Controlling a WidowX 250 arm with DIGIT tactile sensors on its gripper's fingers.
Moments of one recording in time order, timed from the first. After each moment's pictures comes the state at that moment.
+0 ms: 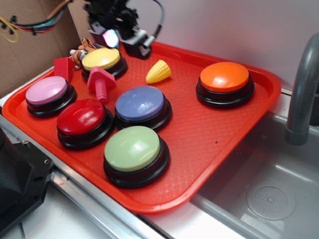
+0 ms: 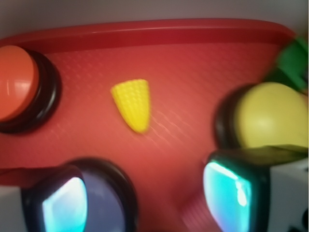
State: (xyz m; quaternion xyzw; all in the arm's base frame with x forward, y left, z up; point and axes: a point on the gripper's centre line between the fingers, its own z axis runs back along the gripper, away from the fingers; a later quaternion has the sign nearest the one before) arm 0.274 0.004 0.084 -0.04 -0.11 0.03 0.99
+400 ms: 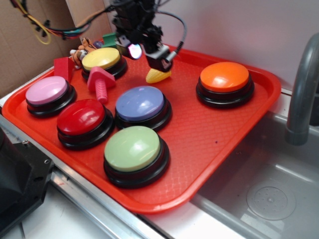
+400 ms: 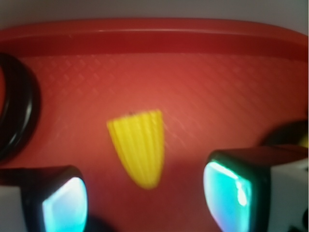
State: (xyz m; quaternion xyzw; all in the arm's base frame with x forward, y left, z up) arm 0.303 0.001 0.046 -0.02 -0.10 0.00 1.00
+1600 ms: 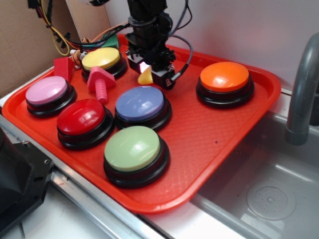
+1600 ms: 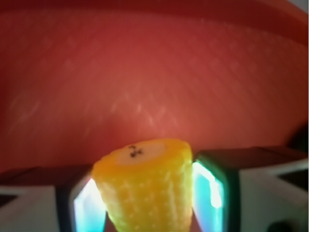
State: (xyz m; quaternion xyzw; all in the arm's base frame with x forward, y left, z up) arm 0.294 0.004 0.045 0.05 -0.04 0.00 1.00
